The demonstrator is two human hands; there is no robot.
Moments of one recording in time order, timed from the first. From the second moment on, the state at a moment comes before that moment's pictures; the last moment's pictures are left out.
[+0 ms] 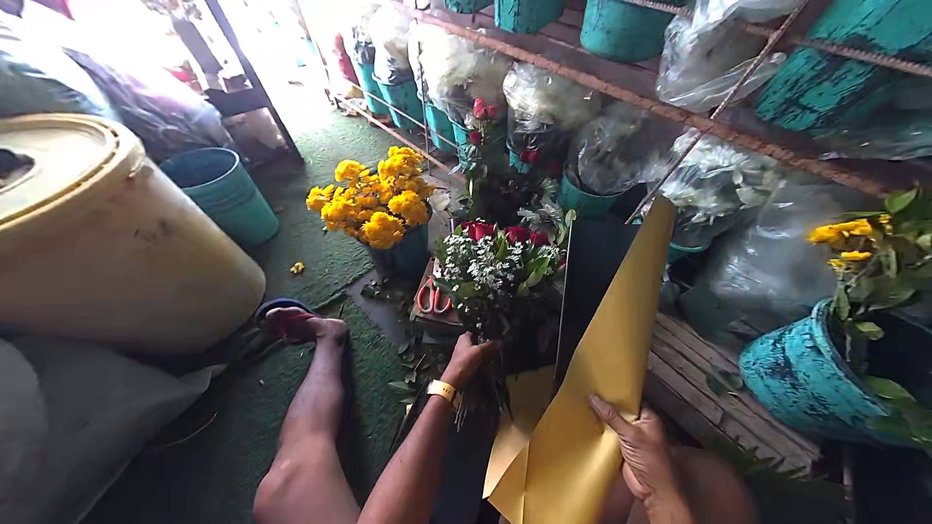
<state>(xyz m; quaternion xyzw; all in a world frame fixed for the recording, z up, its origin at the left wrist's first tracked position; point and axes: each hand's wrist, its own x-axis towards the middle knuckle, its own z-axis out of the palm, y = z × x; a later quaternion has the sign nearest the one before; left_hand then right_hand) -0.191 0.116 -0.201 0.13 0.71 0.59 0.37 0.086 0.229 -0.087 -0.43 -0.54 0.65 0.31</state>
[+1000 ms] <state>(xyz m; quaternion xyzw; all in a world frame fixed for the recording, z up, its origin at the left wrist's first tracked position) -0.156 0.069 -0.195 0.09 0.68 0.65 0.33 -0.084 0.217 -0.199 -0.44 -0.59 0.66 0.15</state>
